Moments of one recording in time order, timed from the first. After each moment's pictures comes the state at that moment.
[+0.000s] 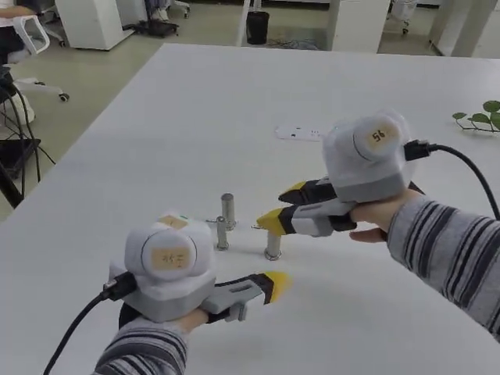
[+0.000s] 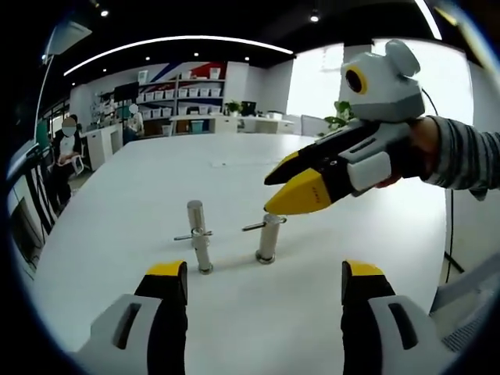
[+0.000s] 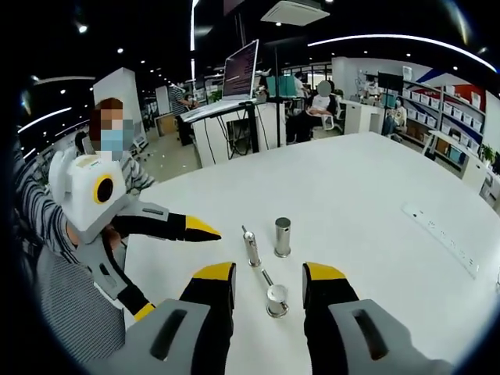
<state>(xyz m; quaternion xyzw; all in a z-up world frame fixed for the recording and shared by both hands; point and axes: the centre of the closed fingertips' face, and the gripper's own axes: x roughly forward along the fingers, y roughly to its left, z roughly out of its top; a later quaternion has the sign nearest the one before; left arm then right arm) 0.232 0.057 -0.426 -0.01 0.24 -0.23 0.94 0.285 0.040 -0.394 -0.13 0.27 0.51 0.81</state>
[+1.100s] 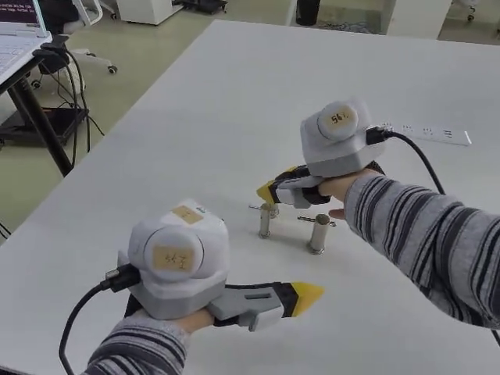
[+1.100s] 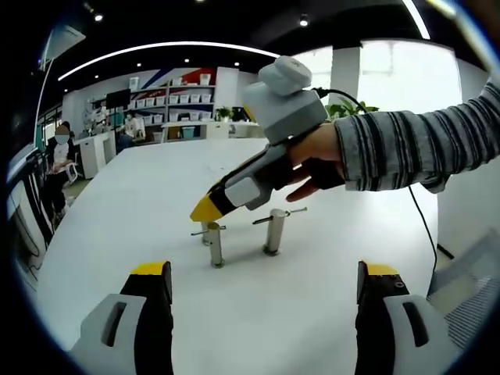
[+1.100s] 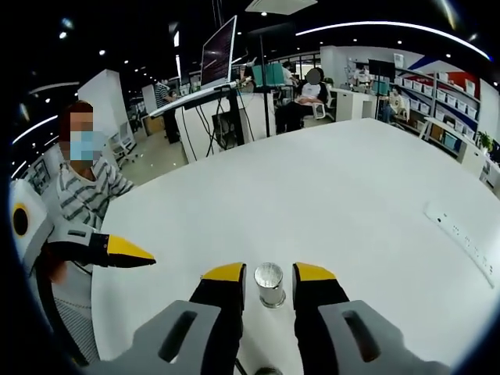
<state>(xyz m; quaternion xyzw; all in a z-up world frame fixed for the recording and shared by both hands) 0.218 0.075 -0.424 0.00 0.22 -0.26 0.94 0.343 0.110 -0.447 -0.13 0.30 0.48 0.81</state>
